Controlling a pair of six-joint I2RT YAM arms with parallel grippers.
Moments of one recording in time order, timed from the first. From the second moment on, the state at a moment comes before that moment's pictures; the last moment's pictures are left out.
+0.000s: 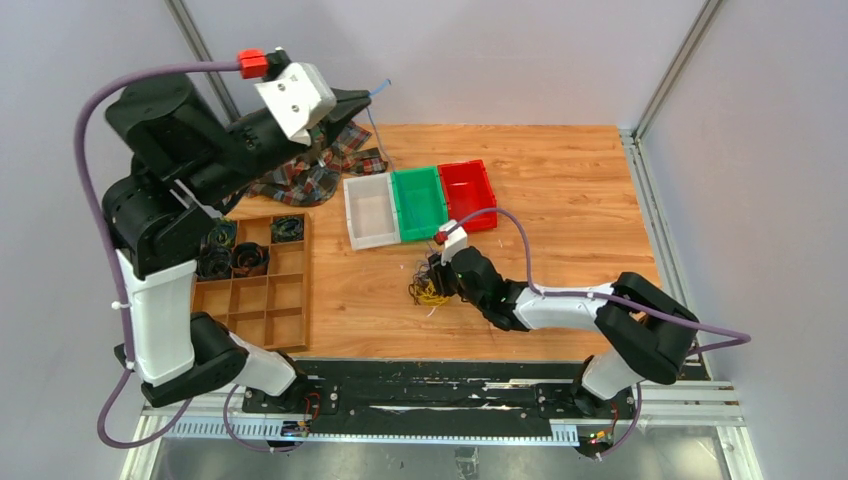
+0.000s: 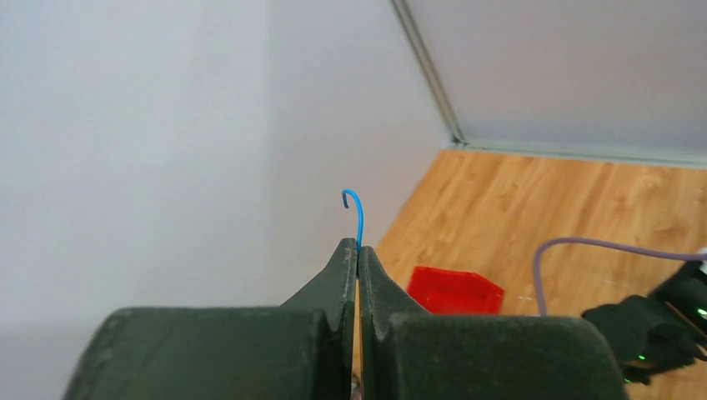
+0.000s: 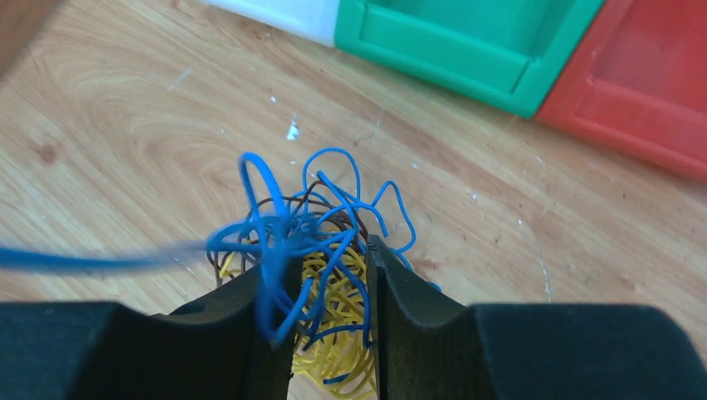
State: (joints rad) left arm -0.72 1.44 2.49 -0.97 0.24 0.48; right arm 0.96 1.52 0.65 0.44 0.24 0.19
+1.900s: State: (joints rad) left arm -0.61 1.36 1.91 -0.71 -0.01 0.52; right arm 0.72 1.24 0.82 0.17 0.25 0.25
